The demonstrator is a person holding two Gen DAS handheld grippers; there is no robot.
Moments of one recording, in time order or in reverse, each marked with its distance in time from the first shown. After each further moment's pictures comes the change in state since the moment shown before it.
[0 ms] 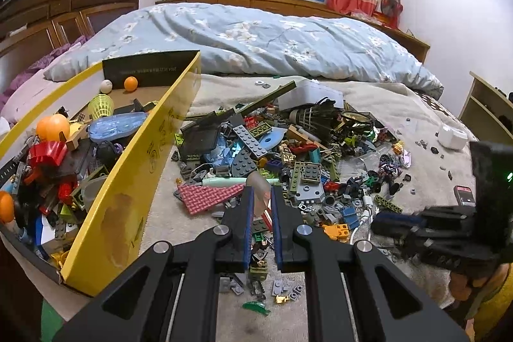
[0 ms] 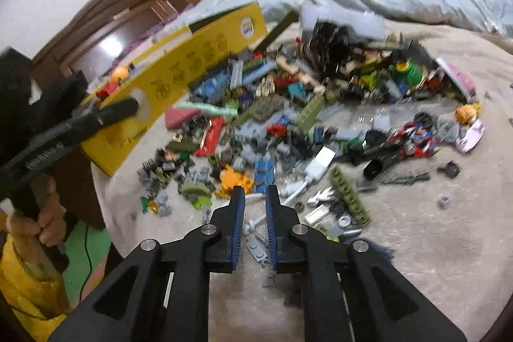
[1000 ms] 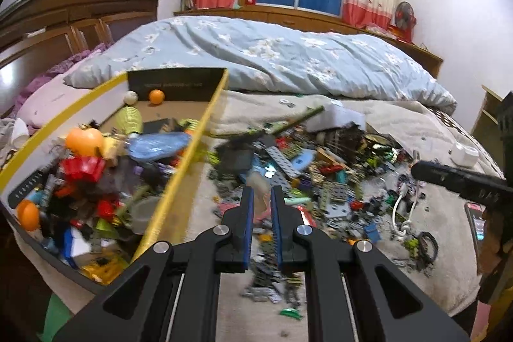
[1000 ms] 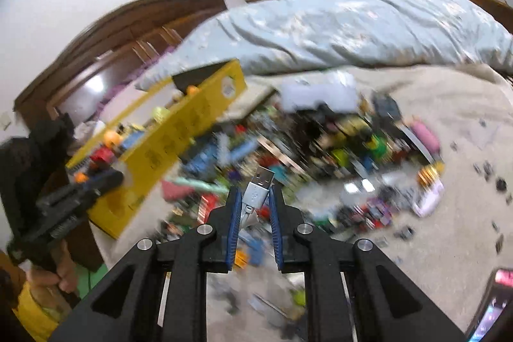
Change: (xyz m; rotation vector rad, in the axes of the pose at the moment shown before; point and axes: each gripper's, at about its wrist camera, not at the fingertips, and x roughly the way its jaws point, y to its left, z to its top) left arm -0.023 0.033 0.013 -0.035 -0.070 0.083; right arm -0.026 0.028 0.066 0.029 -0.133 -0.044
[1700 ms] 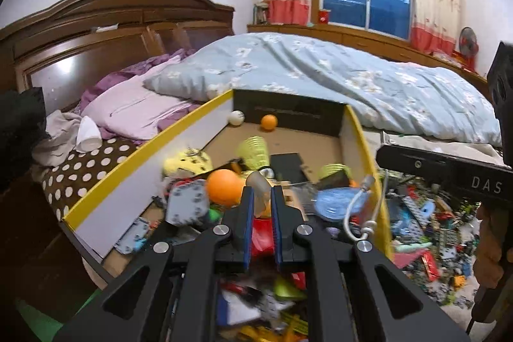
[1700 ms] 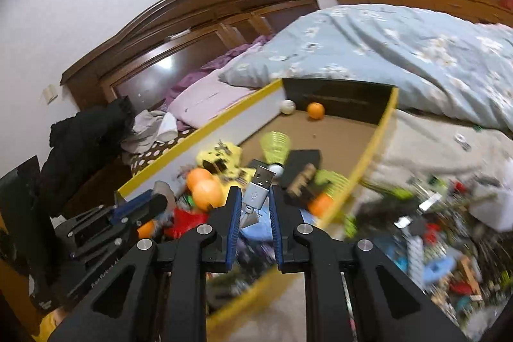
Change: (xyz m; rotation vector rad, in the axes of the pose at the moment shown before) left arm -0.007 0.155 0.041 -0.115 -0.059 0.284; right arm 0.152 0.189 0.083 -0.183 0.045 0.275
